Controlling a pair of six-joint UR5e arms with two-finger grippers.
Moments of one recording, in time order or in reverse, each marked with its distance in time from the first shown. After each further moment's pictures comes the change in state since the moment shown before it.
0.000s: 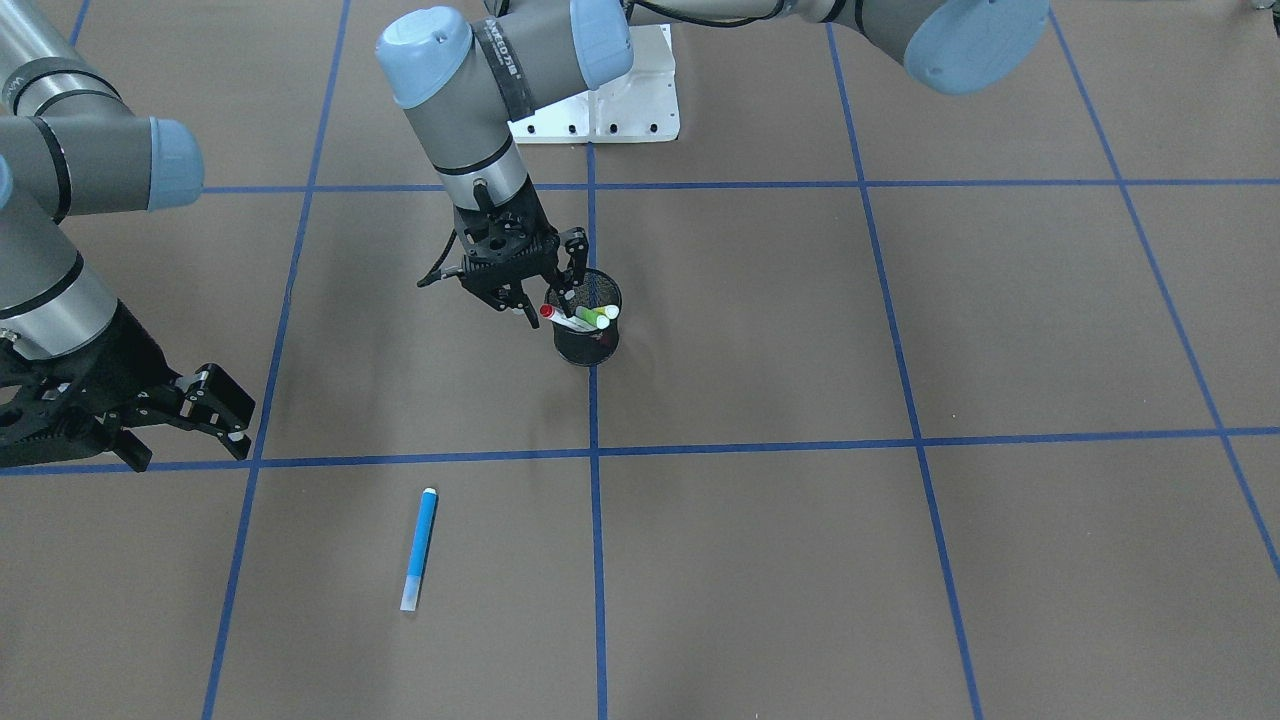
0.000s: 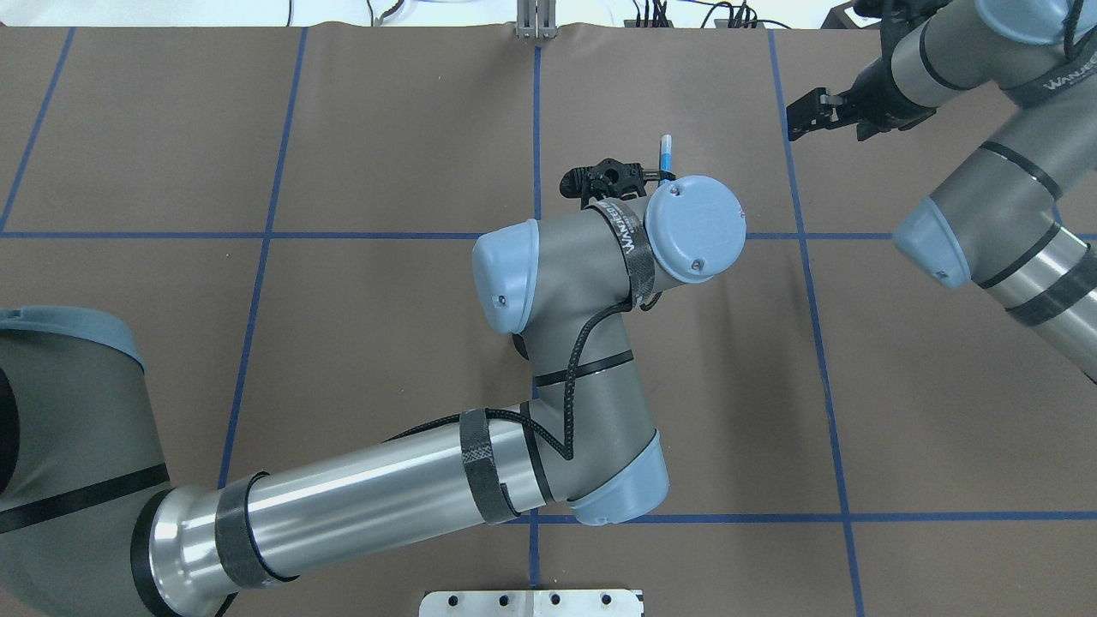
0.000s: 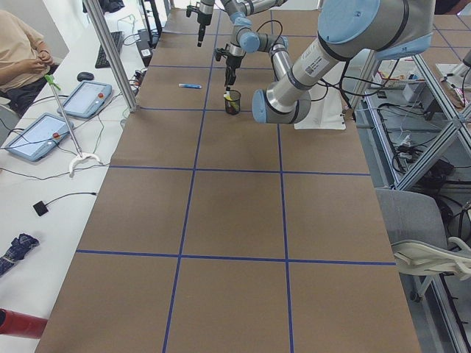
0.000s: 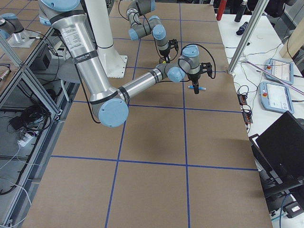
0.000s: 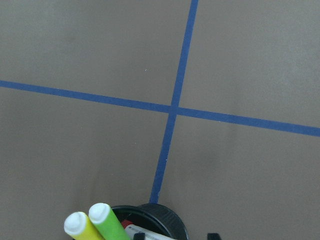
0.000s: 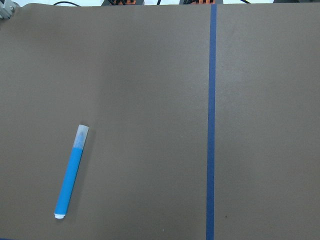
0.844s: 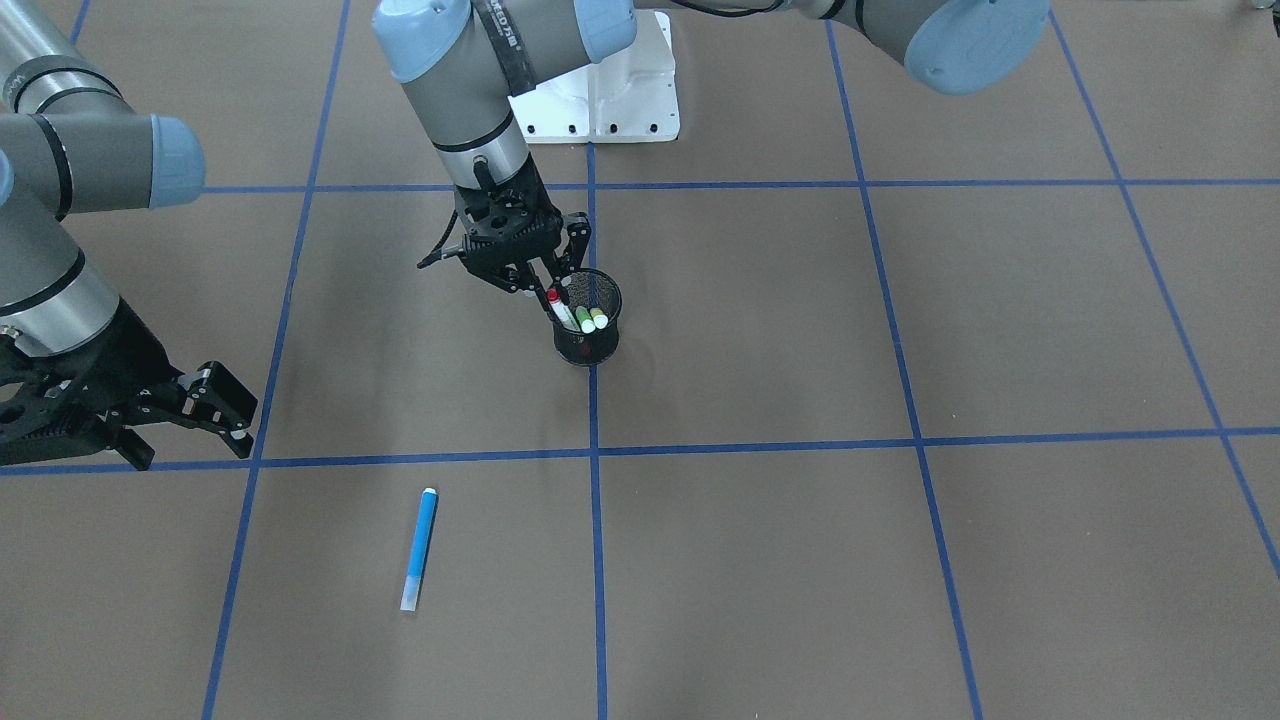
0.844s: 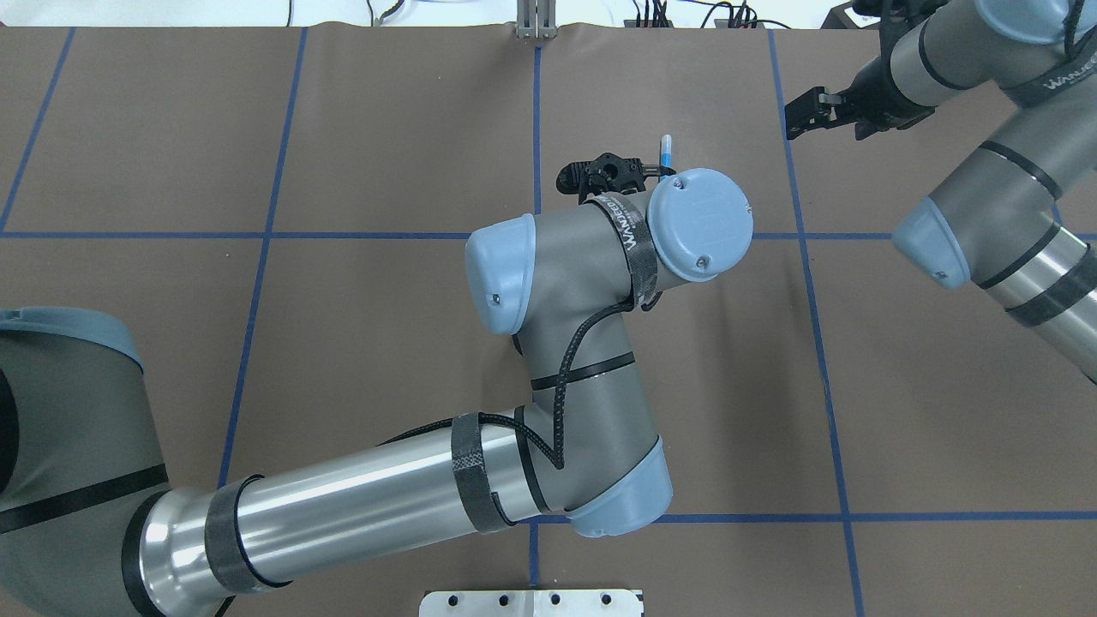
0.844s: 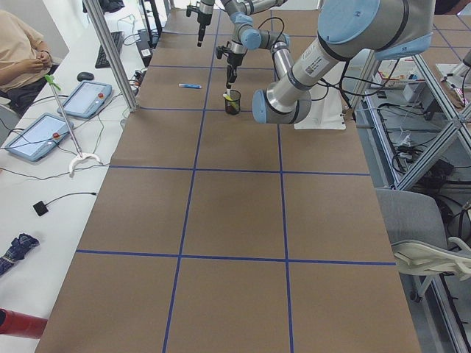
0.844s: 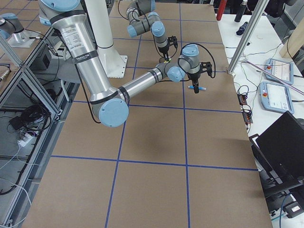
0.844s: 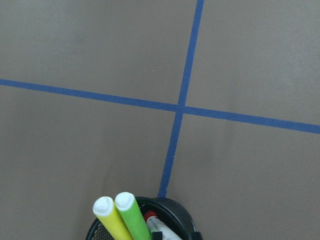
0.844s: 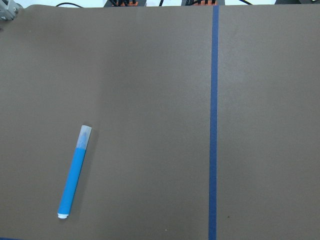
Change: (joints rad) left arm 0.000 0.004 -0.063 0.070 0.000 0.001; right arm -0.001 0.002 0.005 0.001 0.000 0.005
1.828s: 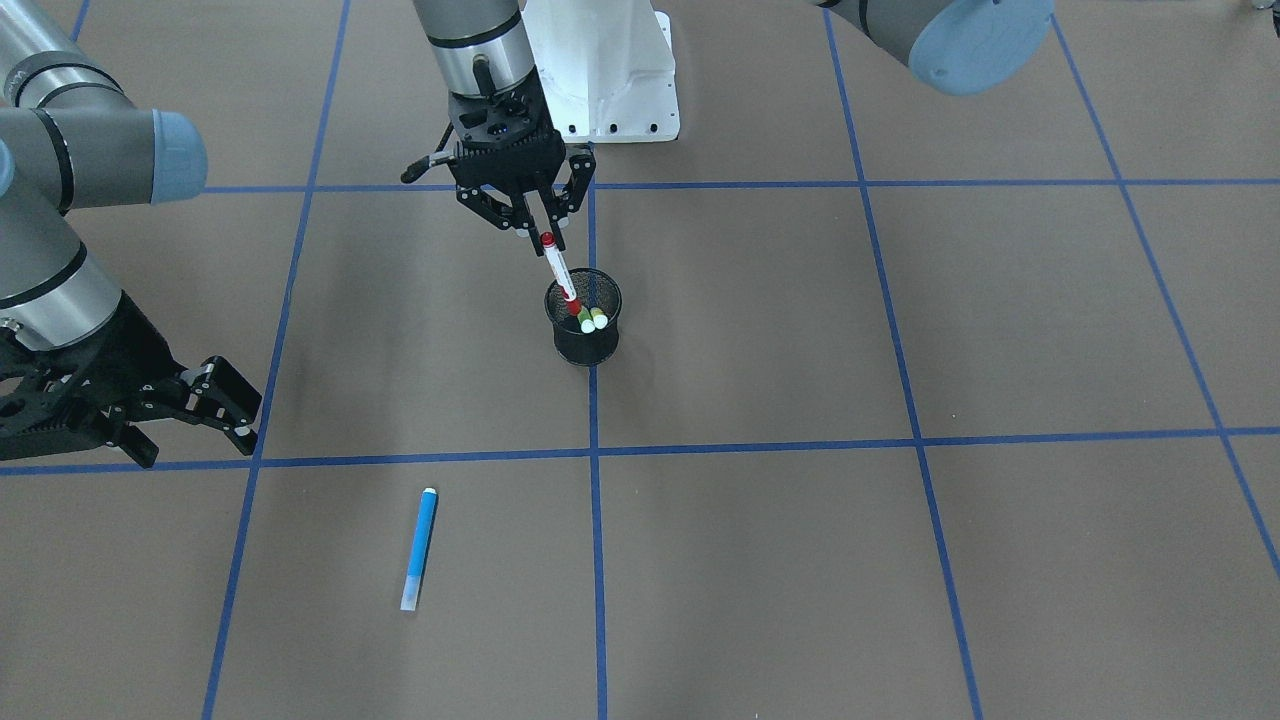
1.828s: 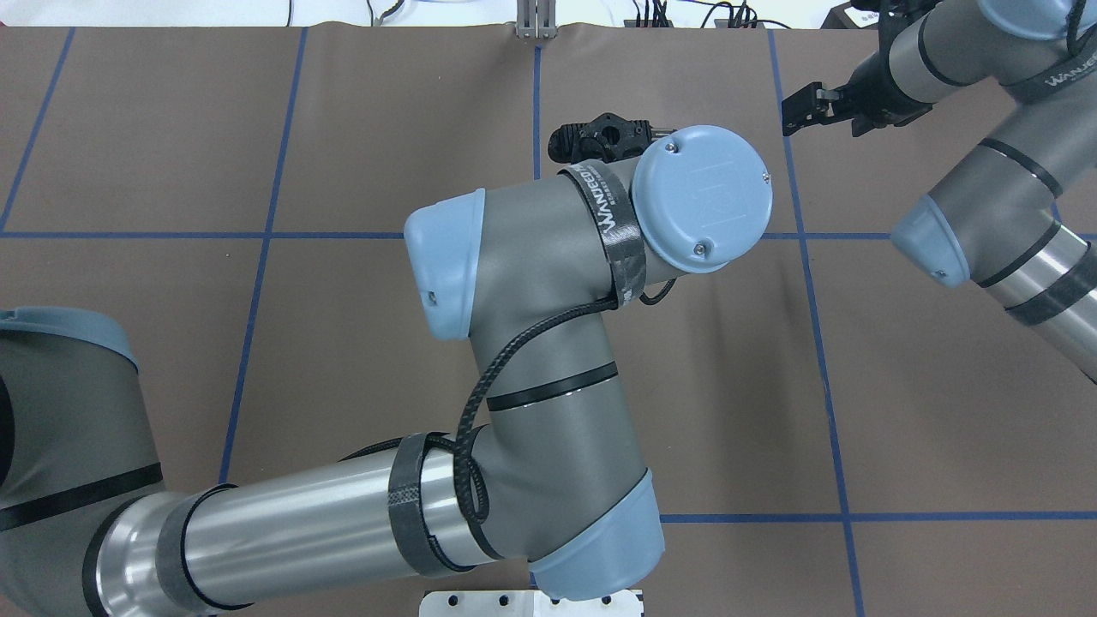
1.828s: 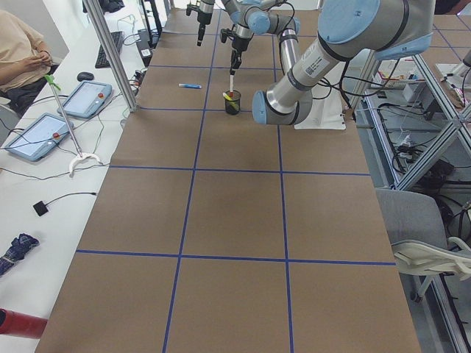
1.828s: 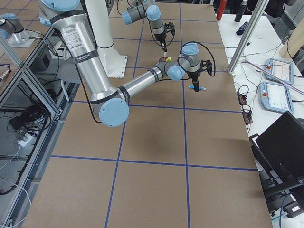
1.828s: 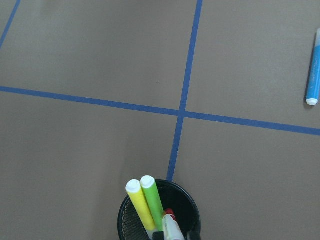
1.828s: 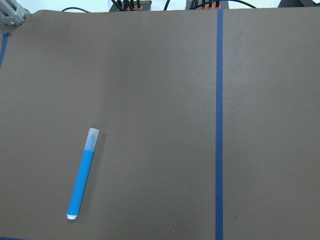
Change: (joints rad) left arm -0.004 0.013 -0.264 0.139 0.025 0.042; right arm 0.000 0.004 0.010 0.000 0.001 0.010
